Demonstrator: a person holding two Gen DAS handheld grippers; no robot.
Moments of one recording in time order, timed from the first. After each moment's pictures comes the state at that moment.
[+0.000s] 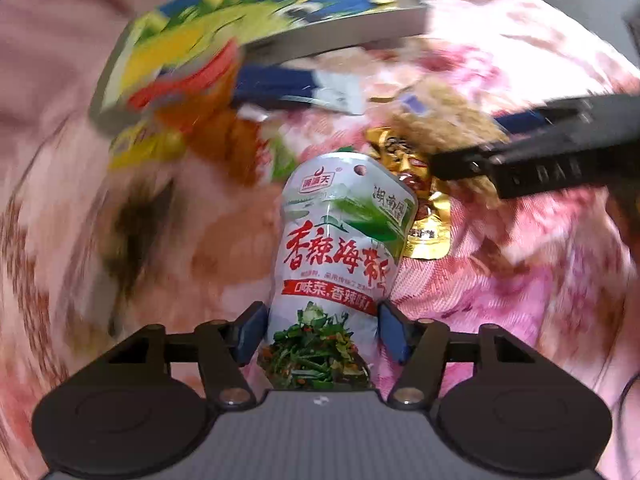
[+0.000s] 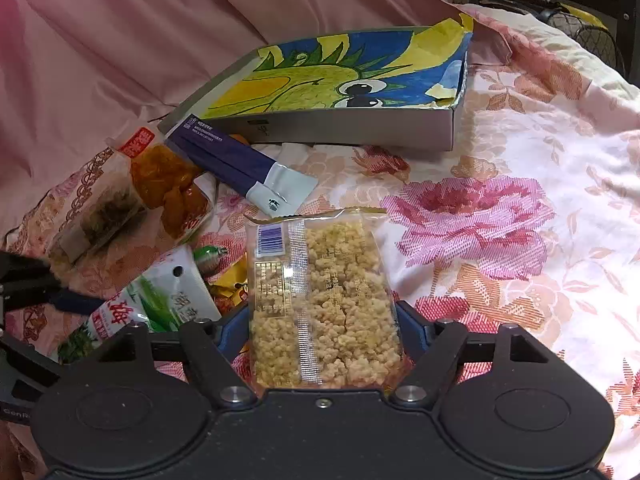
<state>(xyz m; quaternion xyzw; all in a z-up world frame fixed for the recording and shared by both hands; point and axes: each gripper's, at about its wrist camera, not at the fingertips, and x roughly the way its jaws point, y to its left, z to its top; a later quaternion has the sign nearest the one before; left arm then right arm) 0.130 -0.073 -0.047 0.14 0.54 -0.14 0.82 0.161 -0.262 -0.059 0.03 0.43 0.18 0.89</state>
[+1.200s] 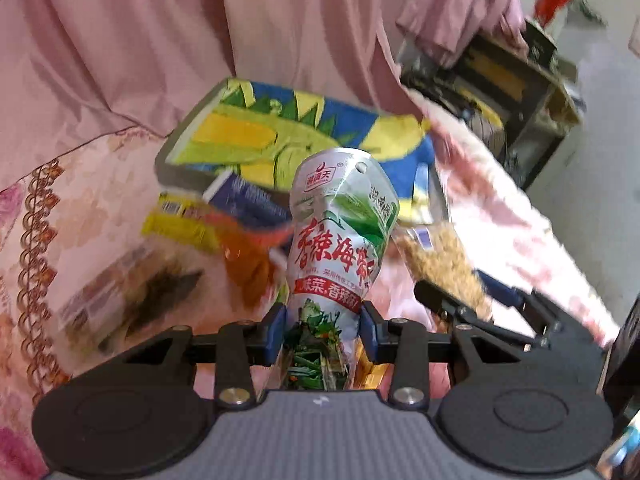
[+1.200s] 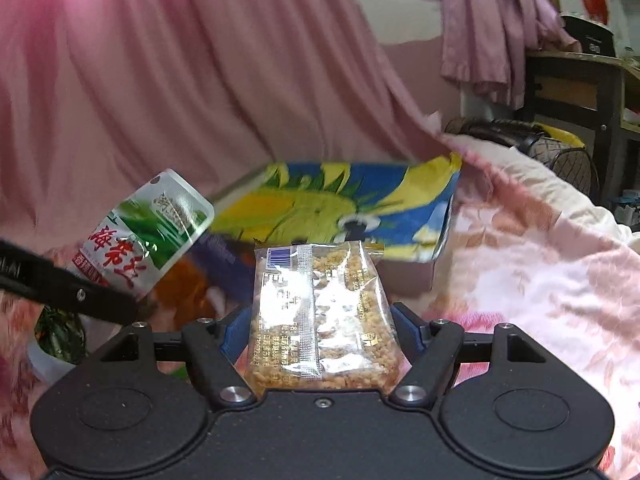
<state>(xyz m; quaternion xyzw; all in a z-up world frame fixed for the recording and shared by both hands) 0.150 -0.050 0.038 -0.13 0.42 -0.08 0.89 0.146 -0.266 -0.010 0.02 0.25 0.16 0.95</state>
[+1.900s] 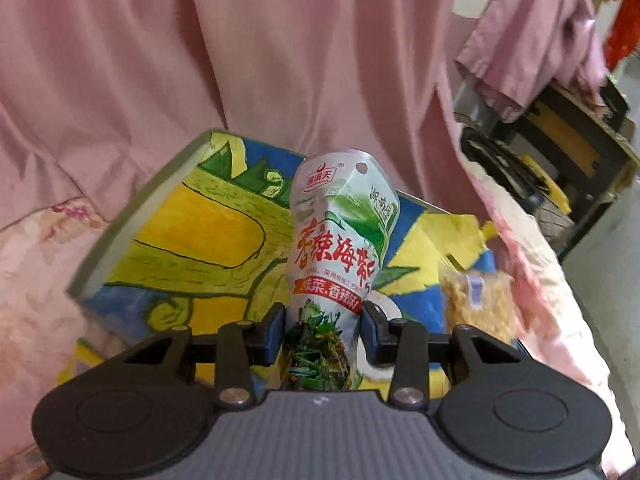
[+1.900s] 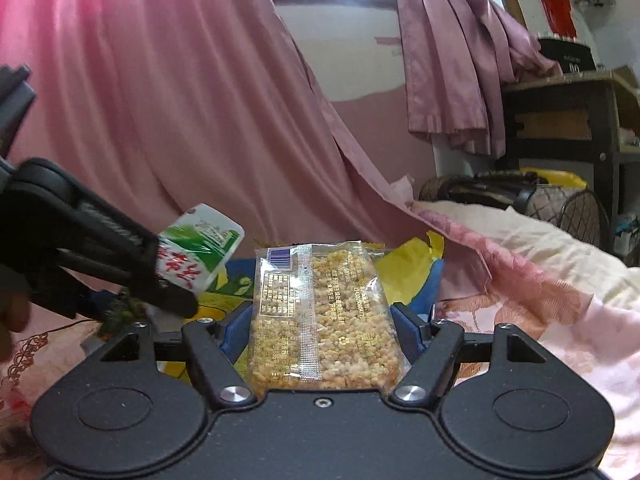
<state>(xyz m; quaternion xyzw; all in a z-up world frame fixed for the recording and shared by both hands) 0.340 -0.085 0.015 -0.16 0.40 -0.01 0.90 0.278 -0.285 -0.025 0.07 0.15 0.13 0.98</state>
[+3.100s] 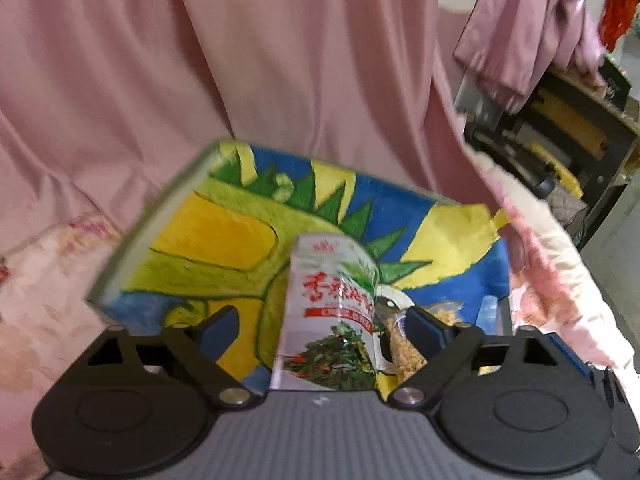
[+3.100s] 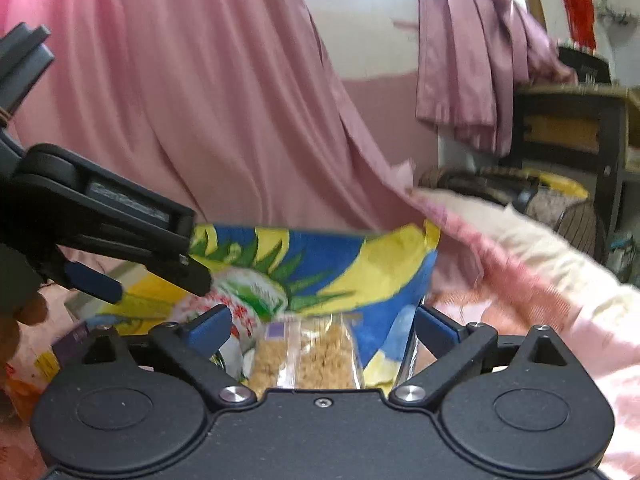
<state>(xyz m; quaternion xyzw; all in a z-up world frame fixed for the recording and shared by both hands) 0.313 -0.087 0.027 -0.11 0.37 0.01 0.92 0.275 -0.281 -0.021 0.00 0.17 0.12 0.98</state>
